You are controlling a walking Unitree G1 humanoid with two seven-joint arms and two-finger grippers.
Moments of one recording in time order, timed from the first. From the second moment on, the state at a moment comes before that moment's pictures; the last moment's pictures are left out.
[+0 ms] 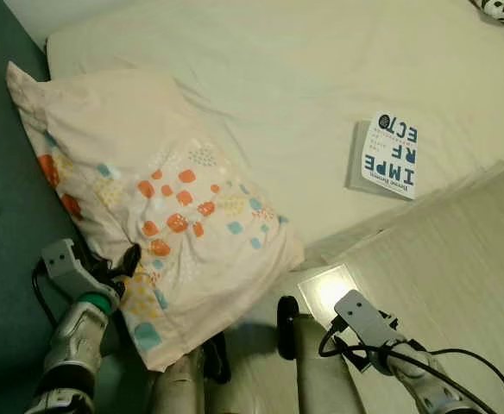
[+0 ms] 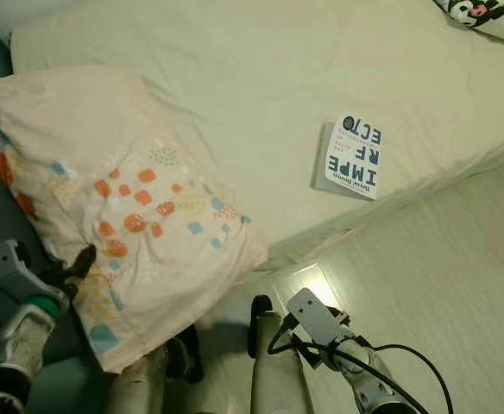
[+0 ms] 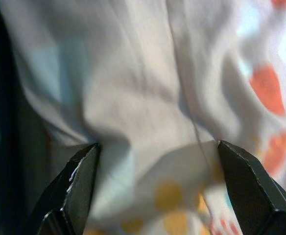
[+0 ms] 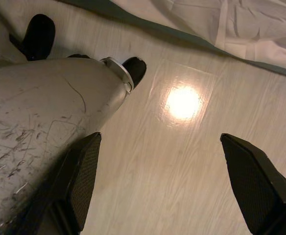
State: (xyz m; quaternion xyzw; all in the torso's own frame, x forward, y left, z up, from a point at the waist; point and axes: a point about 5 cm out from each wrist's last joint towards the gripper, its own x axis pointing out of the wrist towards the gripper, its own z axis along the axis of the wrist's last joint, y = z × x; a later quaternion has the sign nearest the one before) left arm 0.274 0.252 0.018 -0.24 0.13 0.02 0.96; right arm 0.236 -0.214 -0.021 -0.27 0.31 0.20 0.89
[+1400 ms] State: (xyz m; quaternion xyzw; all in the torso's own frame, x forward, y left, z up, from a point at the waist) left arm 0.316 0.134 0.043 -0.19 0.09 -0.14 0.97; right arm 0.237 -0.226 -0.006 -0.28 0.29 0.20 0.89
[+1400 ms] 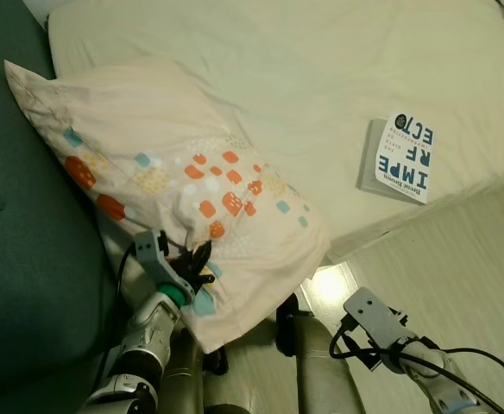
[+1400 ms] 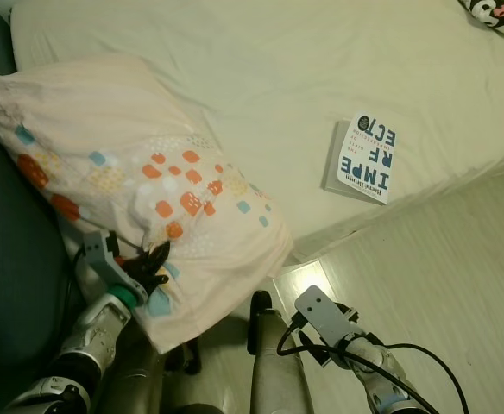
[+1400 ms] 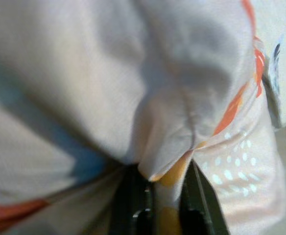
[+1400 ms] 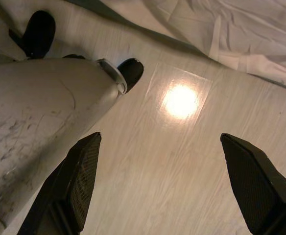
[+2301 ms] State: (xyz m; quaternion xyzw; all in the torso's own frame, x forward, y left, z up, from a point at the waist) left arm 0.366 0.128 0.191 0.13 -0.20 -0.10 0.97; right arm 0.253 -0.226 0.005 -0.29 0.27 0.16 0.91
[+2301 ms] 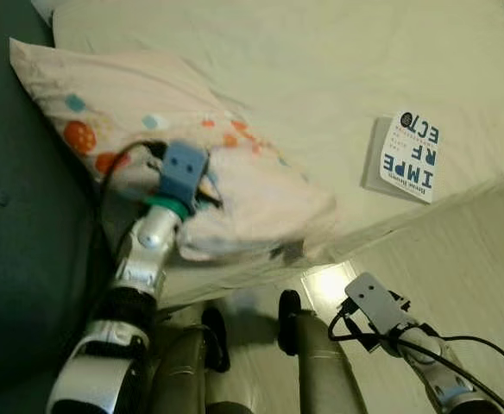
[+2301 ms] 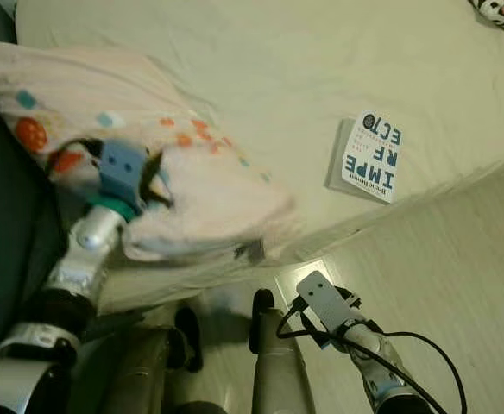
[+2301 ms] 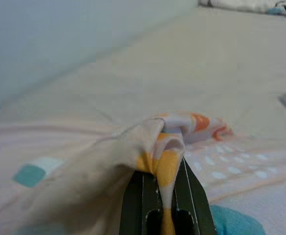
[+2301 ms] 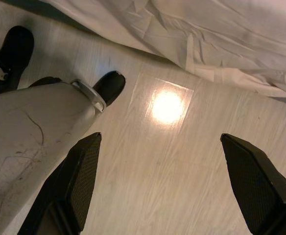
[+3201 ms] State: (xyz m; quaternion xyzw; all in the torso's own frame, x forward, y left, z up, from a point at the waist) left arm 0.373 0.095 0.182 0.47 -0.24 -0.15 0.83; right arm 0.264 -0.227 0.009 -0.29 0.26 0.14 0.91
